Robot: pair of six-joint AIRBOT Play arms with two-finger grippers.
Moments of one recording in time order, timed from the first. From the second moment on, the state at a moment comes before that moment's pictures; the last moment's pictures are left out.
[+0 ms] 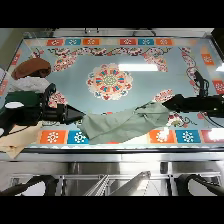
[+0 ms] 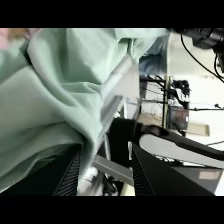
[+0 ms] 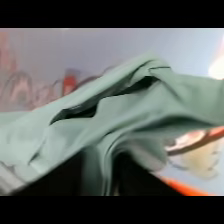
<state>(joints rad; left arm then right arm) 0.15 -1.35 0.76 0.32 -1.46 -0.88 -0.26 -1.23 0.81 -0.58 1.13 1.00</state>
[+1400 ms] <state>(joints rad) 0.09 -1.65 1.09 0.82 -1.51 -1.12 -0.17 -1.42 0.90 -0.61 1.19 0.97</state>
